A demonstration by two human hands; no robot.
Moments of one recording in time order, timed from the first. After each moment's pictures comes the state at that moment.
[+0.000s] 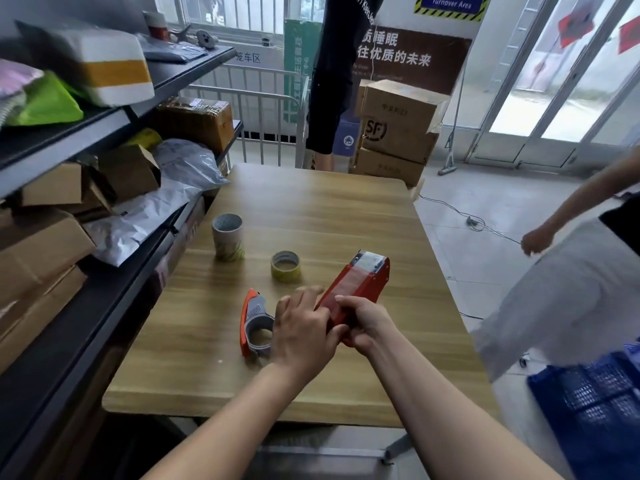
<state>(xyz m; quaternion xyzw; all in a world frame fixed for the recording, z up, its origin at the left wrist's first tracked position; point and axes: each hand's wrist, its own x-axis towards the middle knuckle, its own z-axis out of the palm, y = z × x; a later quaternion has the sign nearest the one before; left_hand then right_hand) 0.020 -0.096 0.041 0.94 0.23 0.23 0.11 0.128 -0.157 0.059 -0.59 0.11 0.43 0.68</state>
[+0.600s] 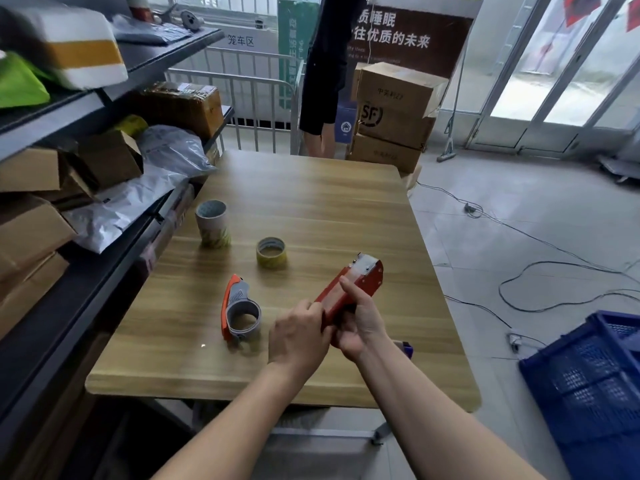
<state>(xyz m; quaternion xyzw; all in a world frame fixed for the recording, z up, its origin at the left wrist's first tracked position) 0.038 -0.140 0.031 0.93 0.31 0.14 0.16 0.122 -0.204 0.066 -0.46 0.15 0.49 0.72</state>
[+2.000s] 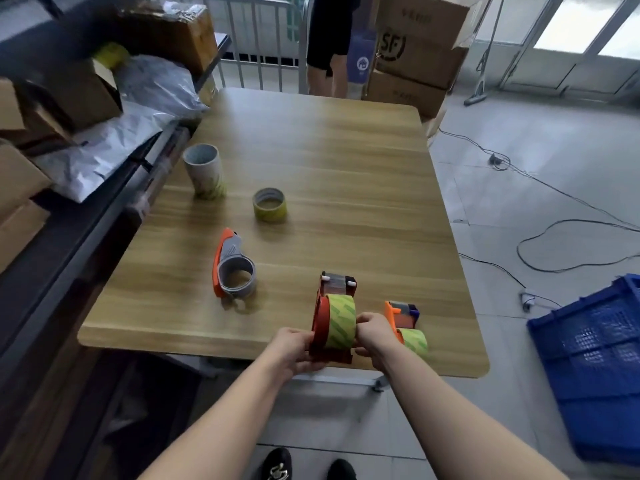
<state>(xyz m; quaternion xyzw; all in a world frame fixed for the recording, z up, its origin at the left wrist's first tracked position) 0.034 -0.159 -0.063 0.40 0.52 -0.04 0.75 0.147 -0.252 -0.048 -0.79 0.02 0.46 0.41</state>
